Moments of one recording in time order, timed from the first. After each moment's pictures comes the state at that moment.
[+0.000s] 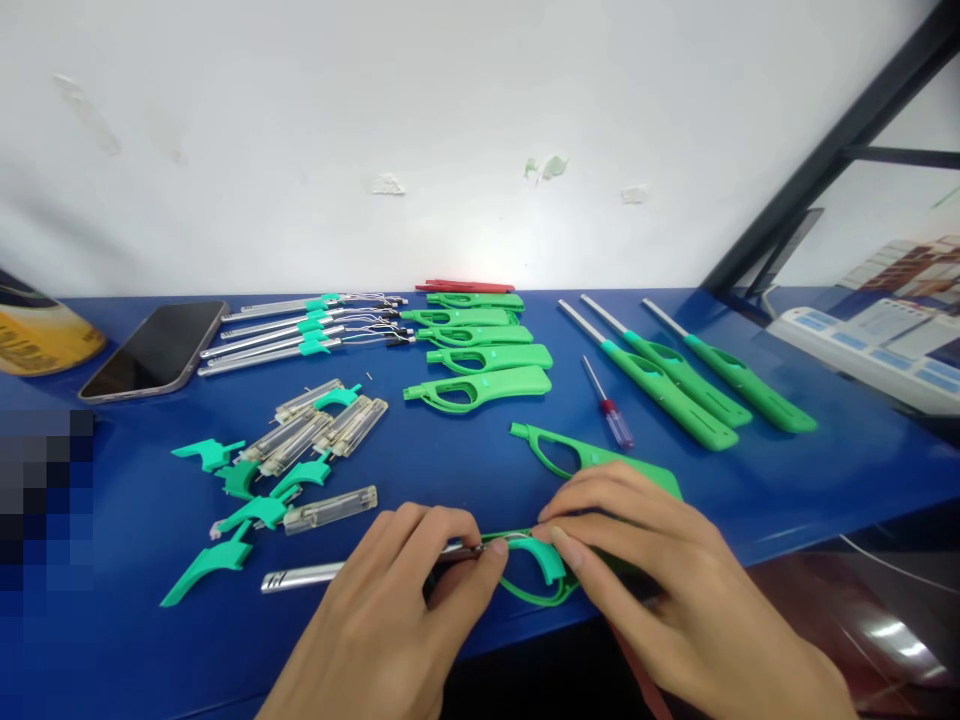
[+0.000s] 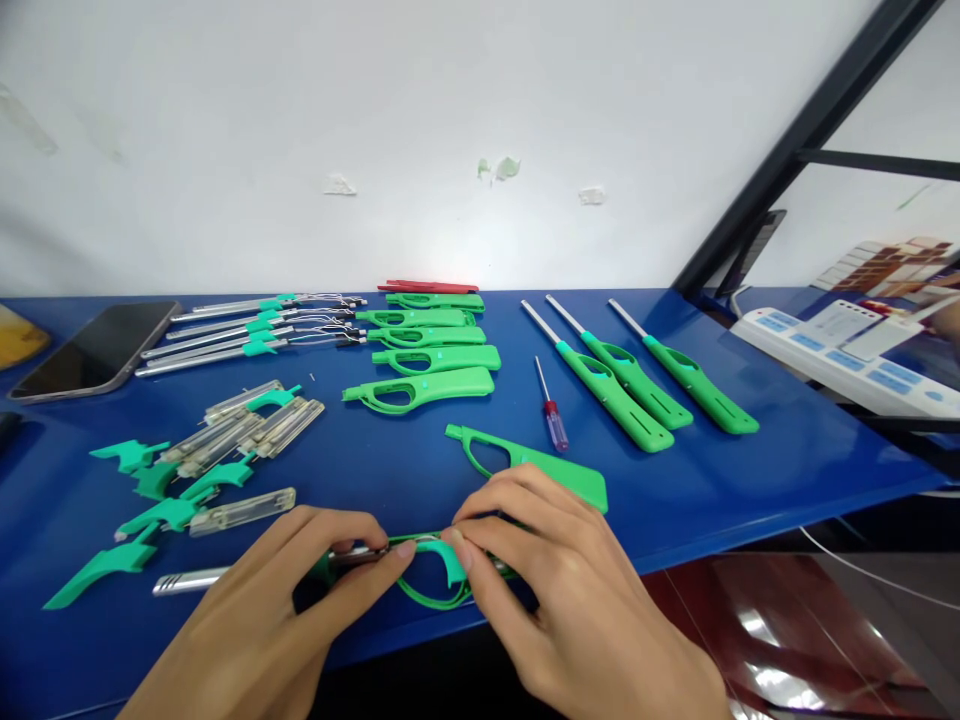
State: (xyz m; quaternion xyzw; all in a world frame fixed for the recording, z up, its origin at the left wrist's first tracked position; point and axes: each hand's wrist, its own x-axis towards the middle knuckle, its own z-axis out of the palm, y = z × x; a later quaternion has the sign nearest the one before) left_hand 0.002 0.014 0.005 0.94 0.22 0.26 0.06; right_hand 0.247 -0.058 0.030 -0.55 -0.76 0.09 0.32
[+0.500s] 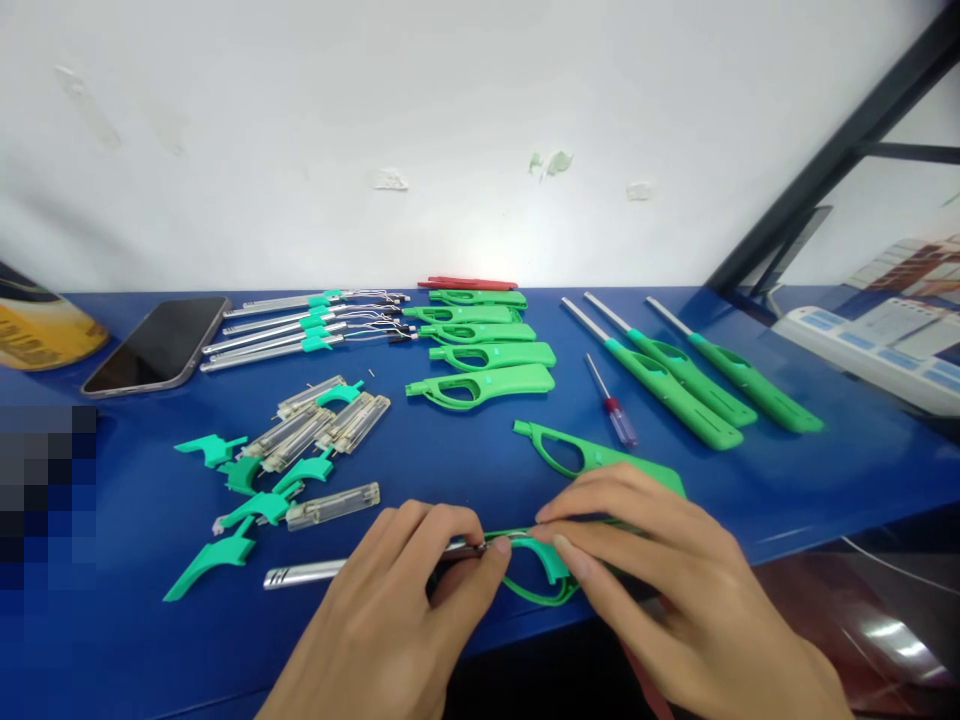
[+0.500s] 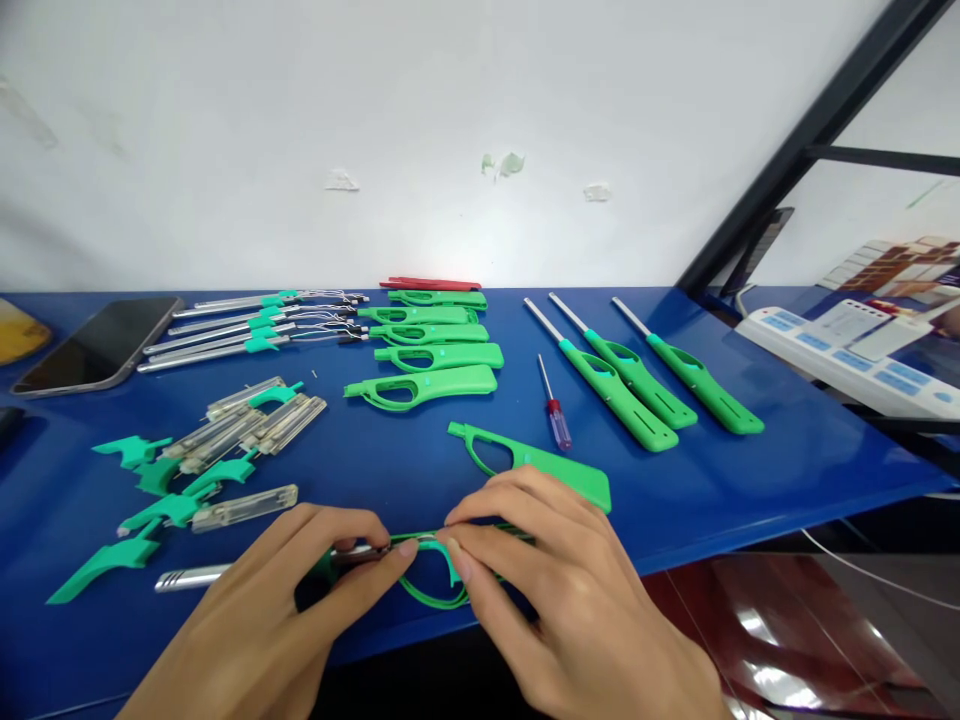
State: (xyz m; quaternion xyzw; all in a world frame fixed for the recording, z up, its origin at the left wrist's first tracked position) left_hand 0.003 0.014 0.003 0.94 0.22 0.26 0.06; right_hand 0.246 -0.059 0.027 -0.53 -0.78 0.06 0.33
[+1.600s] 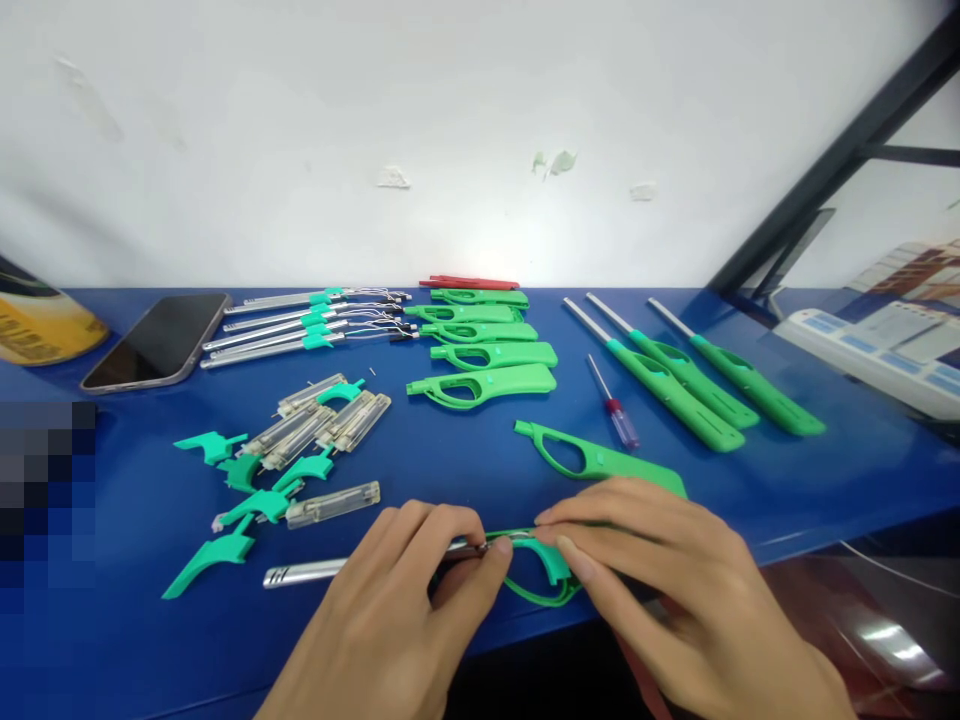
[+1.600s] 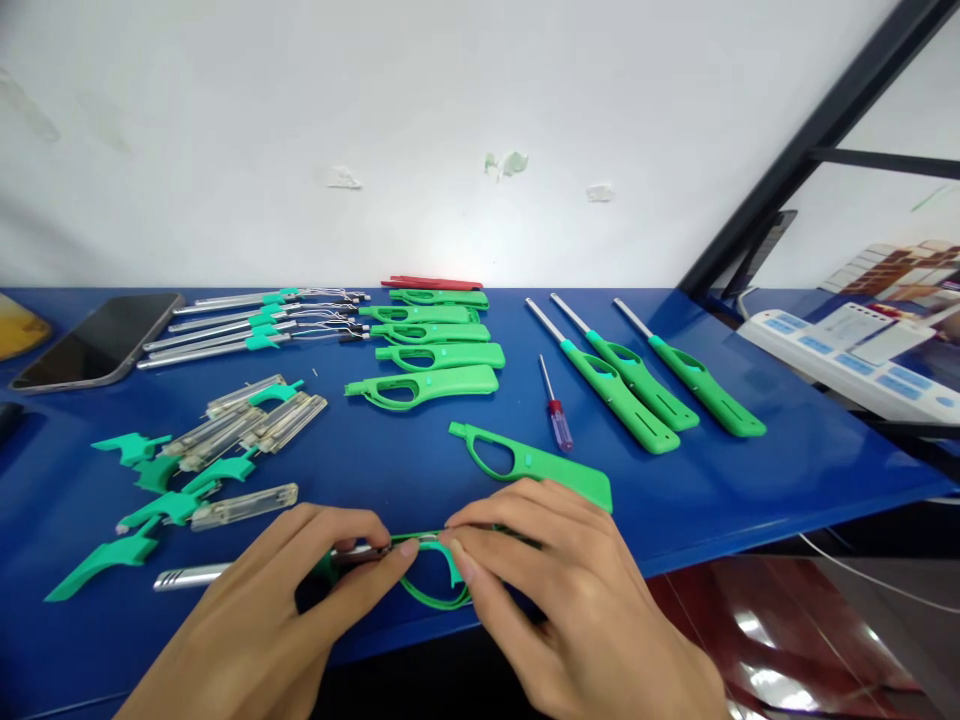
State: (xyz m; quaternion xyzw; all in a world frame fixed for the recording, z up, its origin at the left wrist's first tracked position) left_hand 0.003 0.014 0.001 0.94 0.21 0.27 0.06; right_hand 0.247 -0.063 0.029 -0.53 -0.77 0.09 0.33
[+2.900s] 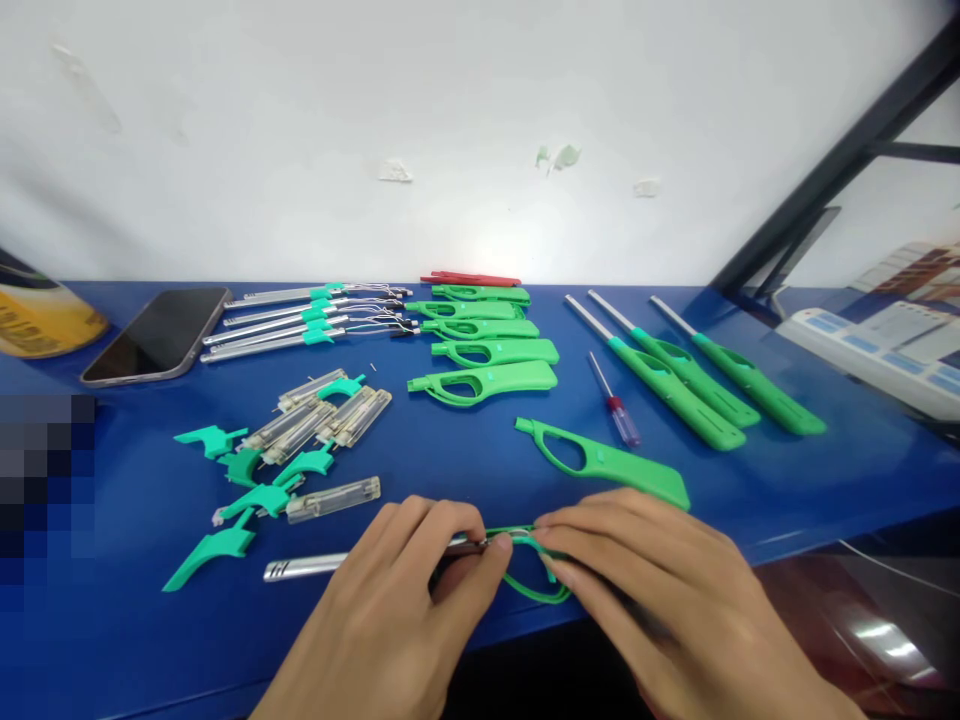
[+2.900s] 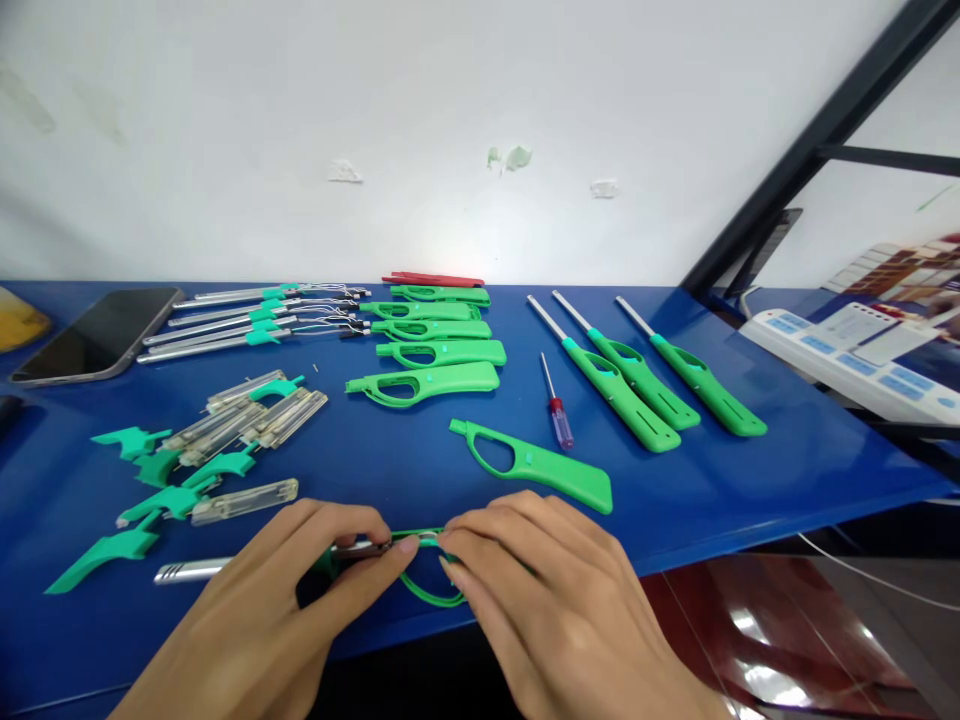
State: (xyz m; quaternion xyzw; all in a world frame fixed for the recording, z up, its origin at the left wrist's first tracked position) left_hand 0.005 0.012 0.003 0.94 0.21 0.27 0.06; right_hand 0.243 -0.066 0.027 -0.52 -0.80 -0.04 0.31
